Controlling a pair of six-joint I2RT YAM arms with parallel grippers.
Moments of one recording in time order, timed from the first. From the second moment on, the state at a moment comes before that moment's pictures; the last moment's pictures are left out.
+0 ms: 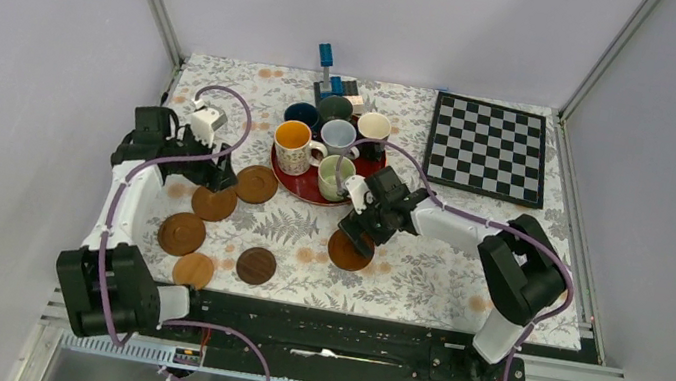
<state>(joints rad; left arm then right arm) 0.23 1.22 0.95 -0.66 0.67 0.45 0.72 1.74 1.03 -0.40 -0.18 -0.23</state>
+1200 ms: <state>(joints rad) 0.12 1.74 1.08 -0.42 0.53 0.54 0.53 1.68 0.95 -0.41 -0.10 -0.25</state>
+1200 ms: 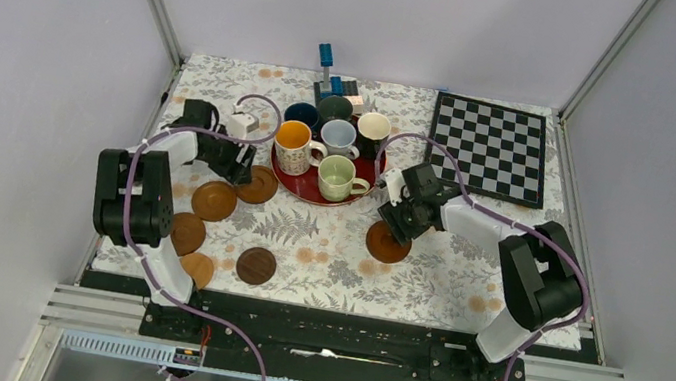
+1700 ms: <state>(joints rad) 0.07 1.75 1.05 -0.48 0.49 0.67 0.43 1.66 0.92 -0.43 -0.12 -0.29</state>
